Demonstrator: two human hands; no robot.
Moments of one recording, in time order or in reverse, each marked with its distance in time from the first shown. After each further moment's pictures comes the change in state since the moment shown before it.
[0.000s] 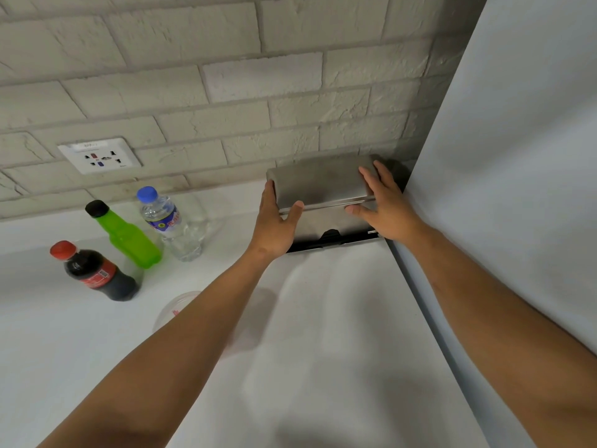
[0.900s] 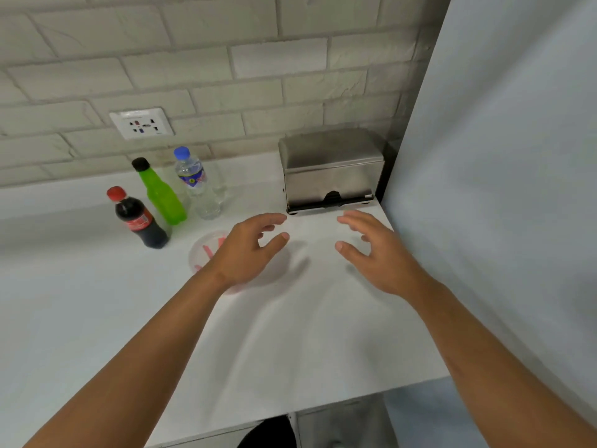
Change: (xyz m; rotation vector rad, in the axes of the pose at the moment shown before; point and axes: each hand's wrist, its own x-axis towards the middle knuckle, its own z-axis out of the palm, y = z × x) left_hand -0.181 0.001 -0.088 0.227 -0.205 0.144; right_hand -0.222 -0.103 0.012 0.257 -0.006 -0.109
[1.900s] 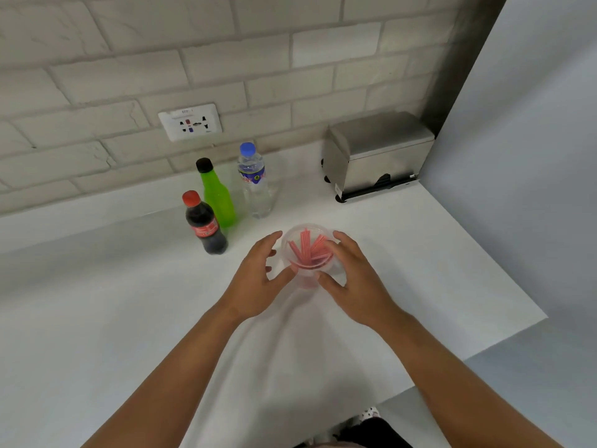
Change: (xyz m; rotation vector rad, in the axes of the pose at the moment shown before) left_hand -0.055 -0.165 -0.107 -0.099 -0.124 0.053; right_hand 0.003 -0.130 0.219 -0.079 0.080 0.183
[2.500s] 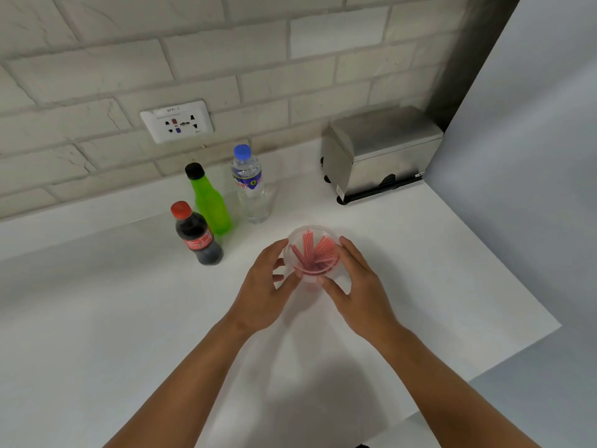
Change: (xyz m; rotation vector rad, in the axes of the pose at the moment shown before) left_hand 0.023 -0.006 0.011 -0.162 0.004 0.042; right_hand 0.016 0.012 0.022 0.005 0.116 0.123
